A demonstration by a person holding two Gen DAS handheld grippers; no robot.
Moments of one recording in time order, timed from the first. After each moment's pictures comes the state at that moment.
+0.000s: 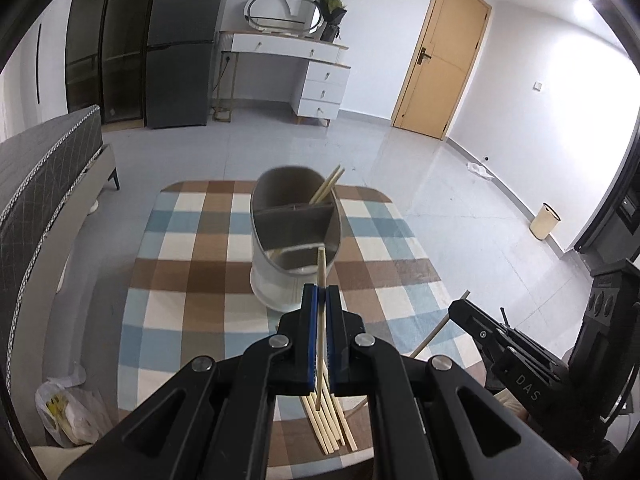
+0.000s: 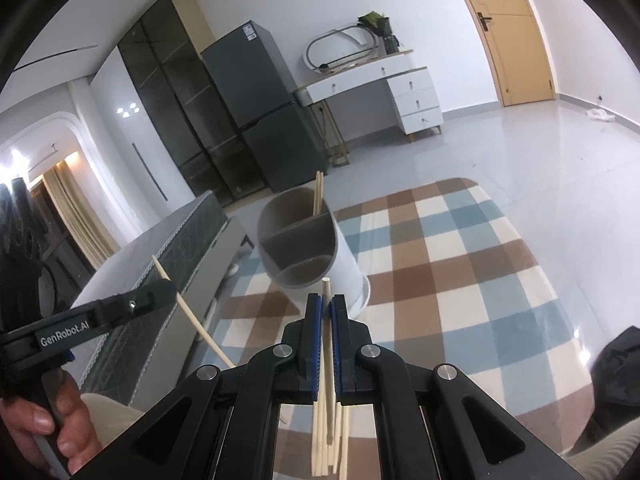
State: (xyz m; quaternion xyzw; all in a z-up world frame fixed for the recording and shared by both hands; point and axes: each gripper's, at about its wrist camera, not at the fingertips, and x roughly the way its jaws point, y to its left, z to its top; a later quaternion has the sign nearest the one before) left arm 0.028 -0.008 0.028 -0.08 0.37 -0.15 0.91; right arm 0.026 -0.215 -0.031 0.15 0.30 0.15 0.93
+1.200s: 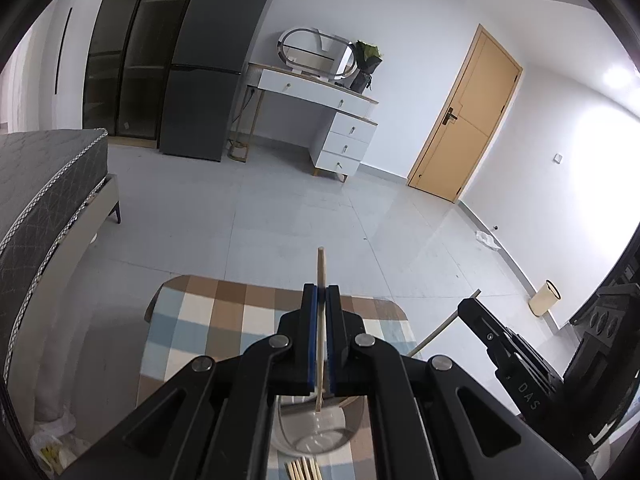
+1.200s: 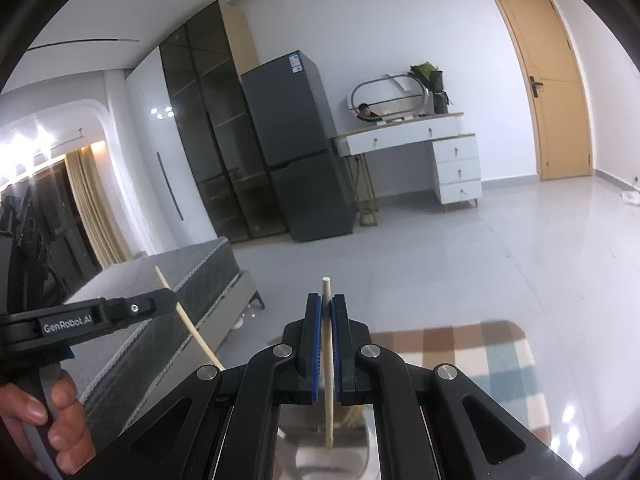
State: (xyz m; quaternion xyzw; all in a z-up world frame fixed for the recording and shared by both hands) left arm 0.170 0.034 0.094 -0.15 0.32 -0.12 0.93; right arm 0.201 -0.162 0.078 0.08 0.22 0.19 0.95
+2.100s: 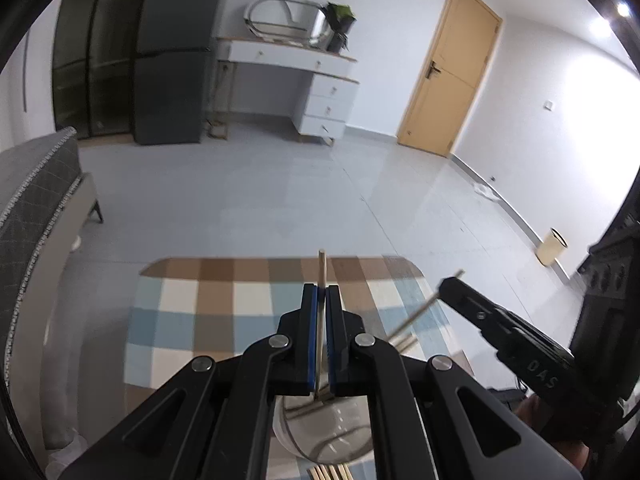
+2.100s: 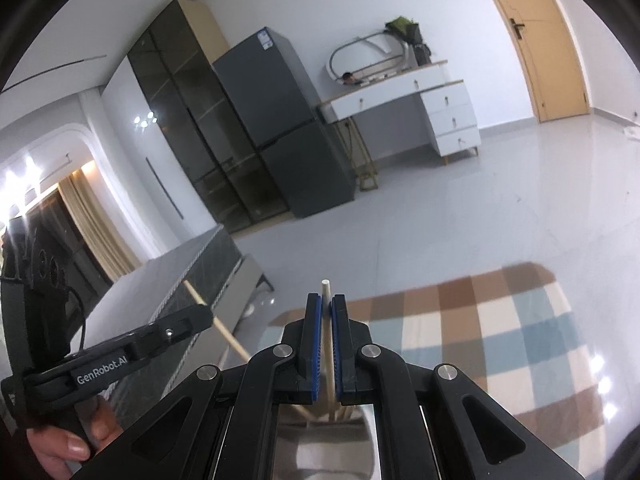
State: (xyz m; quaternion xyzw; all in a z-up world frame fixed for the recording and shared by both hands) left arm 0.185 0.007 0.044 -0.09 0.37 -0.16 0.91; right arm 0.222 -0.172 0.014 0.14 0.29 0.20 0.92
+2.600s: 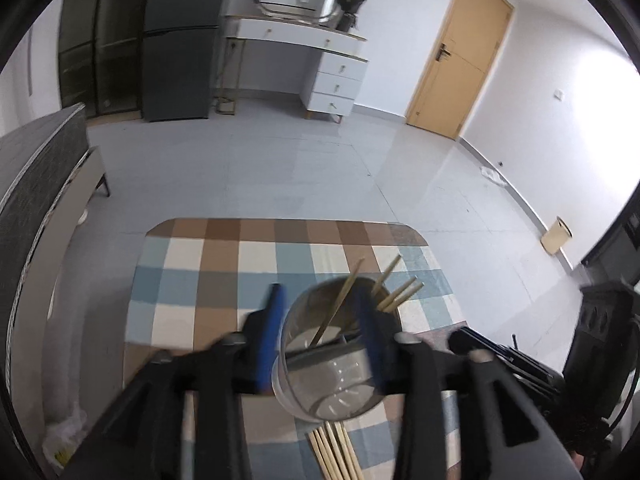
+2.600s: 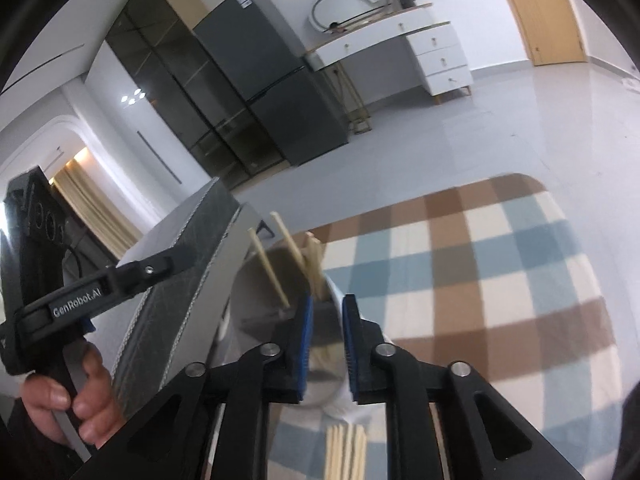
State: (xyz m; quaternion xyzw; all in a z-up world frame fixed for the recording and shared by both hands) left arm 0.152 0.007 0.043 -0.10 0.40 -0.13 0.90; right arm 0.175 -0.213 -0.029 0.18 0.37 0.20 0.89
